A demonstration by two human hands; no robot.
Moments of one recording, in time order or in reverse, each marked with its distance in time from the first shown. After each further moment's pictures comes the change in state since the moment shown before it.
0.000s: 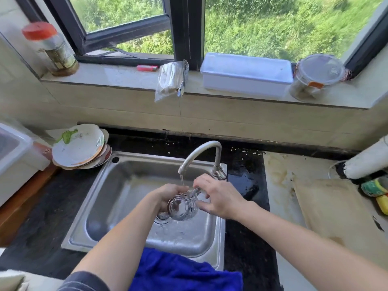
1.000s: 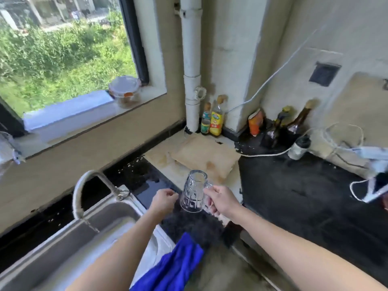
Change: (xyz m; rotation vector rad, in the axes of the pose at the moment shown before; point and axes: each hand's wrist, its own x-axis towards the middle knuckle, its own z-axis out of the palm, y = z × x) left_hand -0.055 -0.071 0.202 1.112 -0.205 0.660; right_hand -0.258 -0.090 0.020 0.970 0.929 1.233
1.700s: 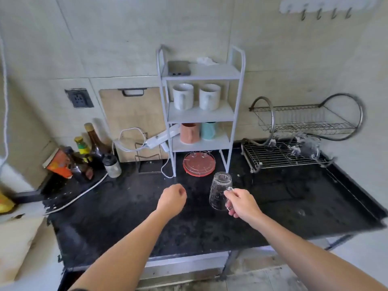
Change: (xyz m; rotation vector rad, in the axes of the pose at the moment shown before) left_hand -0.195 0.283 0.478 0.539 -0.579 0.745; right_hand -0.295 0.276 -0.411 0.202 0.943 0.318
